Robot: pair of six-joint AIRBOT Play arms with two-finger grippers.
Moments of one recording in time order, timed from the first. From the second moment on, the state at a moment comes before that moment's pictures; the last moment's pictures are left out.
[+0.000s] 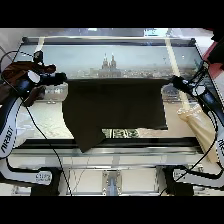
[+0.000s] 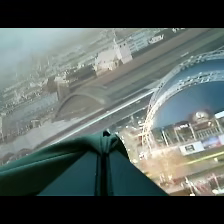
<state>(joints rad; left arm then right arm) 0.06 -1.52 1.28 1.19 -0.66 -1.41 -0.22 -1.36 1.01 -1.05 0.34 1.38</state>
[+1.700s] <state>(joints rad) 0.10 -1.18 1.09 1.34 -1.04 -1.43 -0.28 -1.15 0.99 -1.37 0.91 1.48</state>
